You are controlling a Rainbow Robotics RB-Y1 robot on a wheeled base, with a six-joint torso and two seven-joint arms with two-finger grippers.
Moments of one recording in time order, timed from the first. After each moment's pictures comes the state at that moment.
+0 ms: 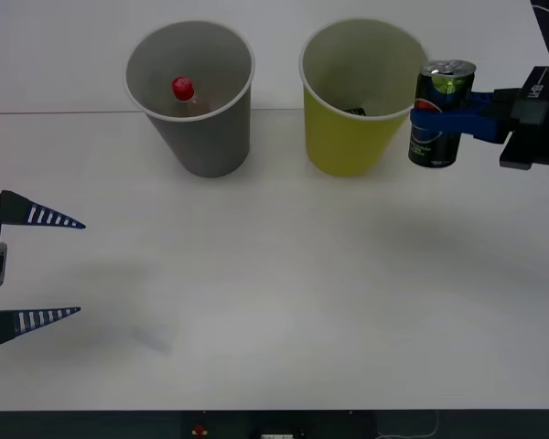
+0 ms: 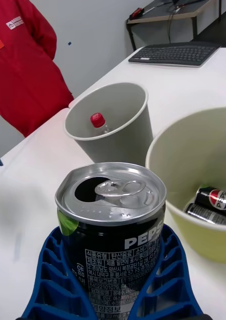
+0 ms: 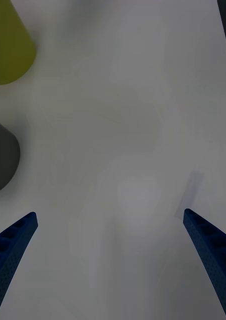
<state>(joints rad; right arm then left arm) -0.21 -1.03 -0.12 -2.08 1.36 -0.89 -1.15 0.26 1.13 0.26 -2.01 -1.31 -1.13 -0.09</state>
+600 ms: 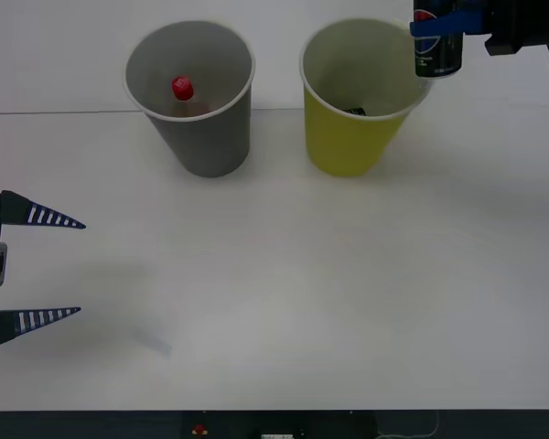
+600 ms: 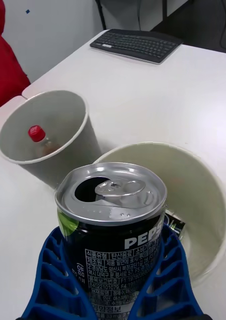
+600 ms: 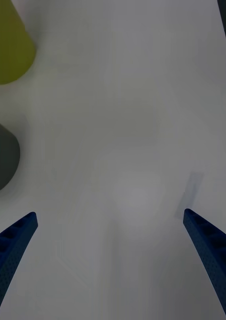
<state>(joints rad) -0.77 -1.03 0.15 -1.63 1.52 -1.04 -1.20 0.26 1.13 0.26 -2.01 -1.31 -1.13 -0.09</state>
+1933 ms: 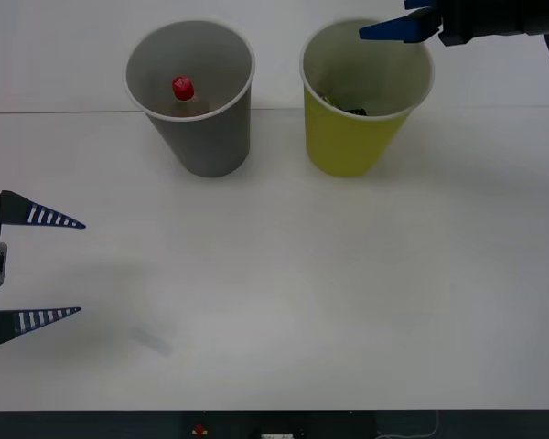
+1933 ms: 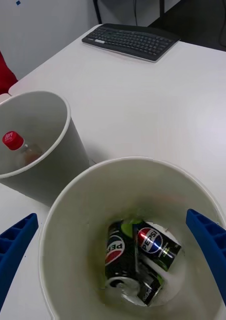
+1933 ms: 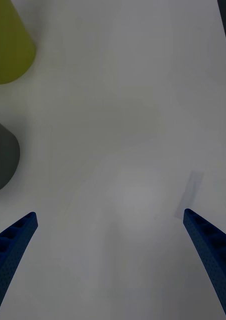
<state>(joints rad) -0.90 -0.93 0.25 -1.48 1.58 -1.03 -1.13 0.26 1.13 0.26 -2.01 -1.31 -1.13 -0.09</state>
